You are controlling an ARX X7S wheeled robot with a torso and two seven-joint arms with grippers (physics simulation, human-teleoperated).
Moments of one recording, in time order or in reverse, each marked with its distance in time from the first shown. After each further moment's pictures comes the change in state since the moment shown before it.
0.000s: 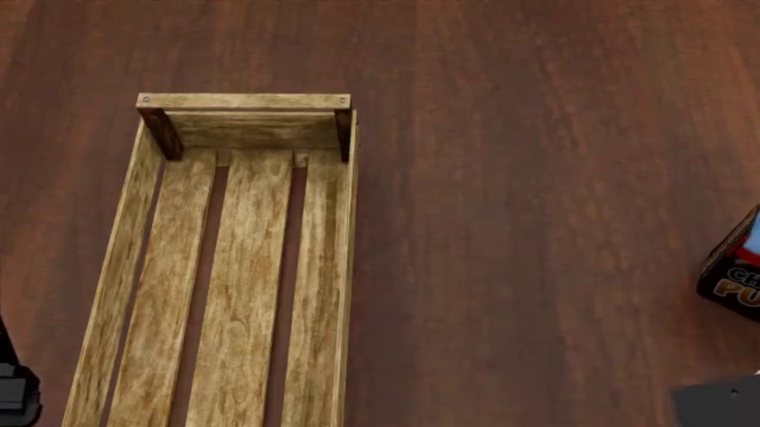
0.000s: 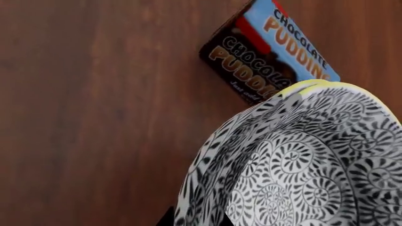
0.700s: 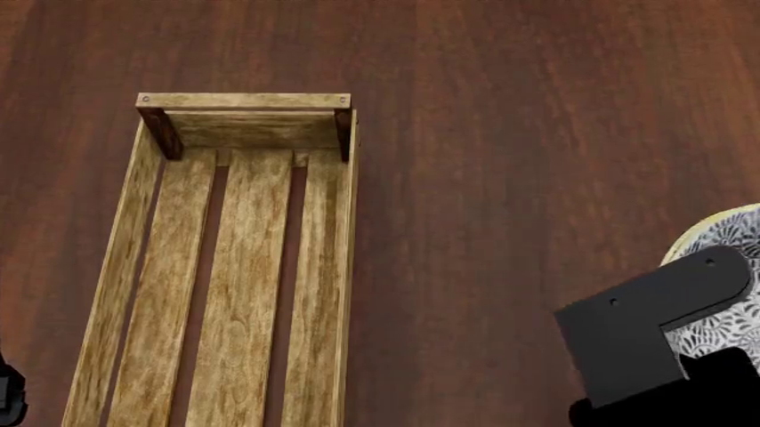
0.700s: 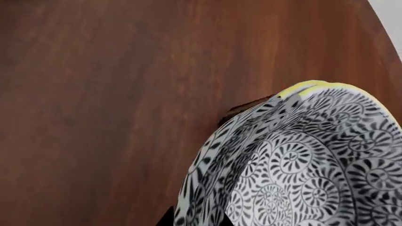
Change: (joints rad) left arm 0.001 -0.005 -0.026 0.037 -0.020 -0.034 -0.005; right arm 0.293 -0.239 0.016 0.043 0.173 0.317 0.154
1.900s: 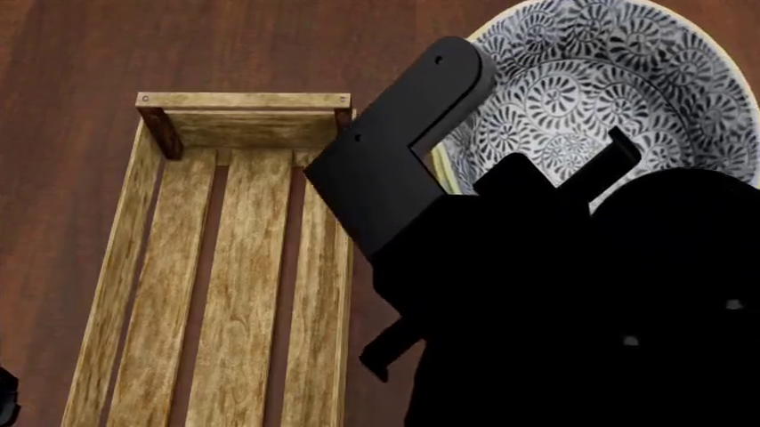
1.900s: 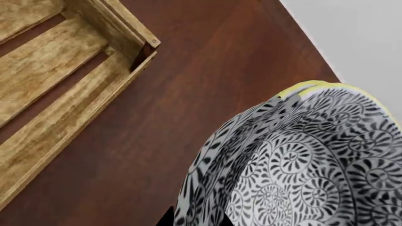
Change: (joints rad) left arm 0.018 -0.009 -0.026 -0.012 -0.031 0.033 -0.007; right arm 0.436 -0.457 -0.089 0.247 0.159 0.227 0.020
